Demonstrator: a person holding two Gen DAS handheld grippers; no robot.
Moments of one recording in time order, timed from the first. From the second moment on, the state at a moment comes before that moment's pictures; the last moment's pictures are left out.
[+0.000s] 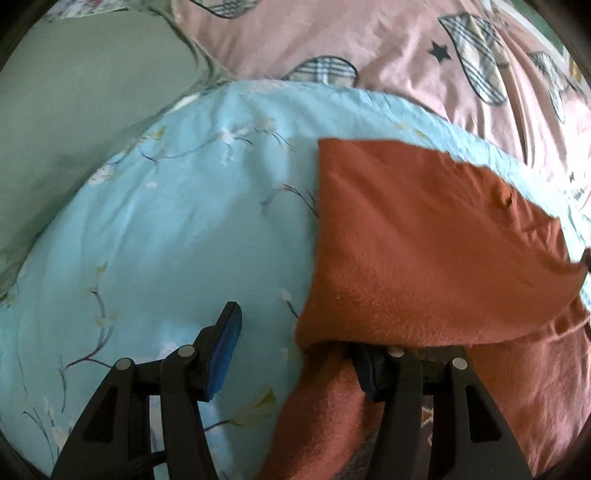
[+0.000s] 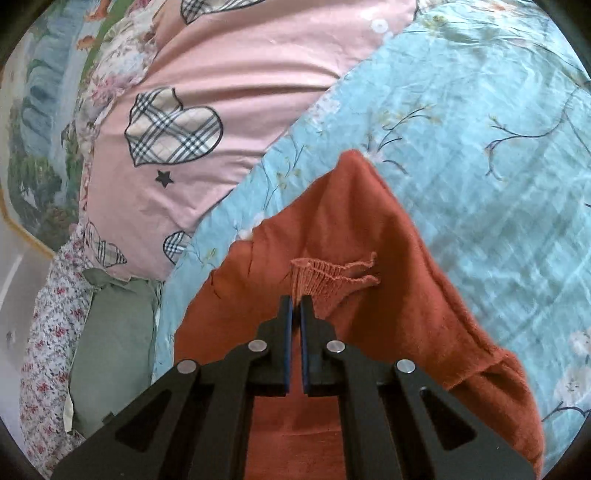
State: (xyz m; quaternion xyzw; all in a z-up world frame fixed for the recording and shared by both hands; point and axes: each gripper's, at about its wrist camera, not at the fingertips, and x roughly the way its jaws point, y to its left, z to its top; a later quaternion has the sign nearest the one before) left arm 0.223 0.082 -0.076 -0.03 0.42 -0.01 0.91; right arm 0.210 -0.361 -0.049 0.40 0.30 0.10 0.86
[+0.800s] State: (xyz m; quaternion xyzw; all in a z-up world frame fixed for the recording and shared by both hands) left arm 0.217 0.114 -0.079 -0.12 0.42 -0.02 0.90; right arm 0.200 -0.314 -0.068 0.21 0.41 0.03 0.89
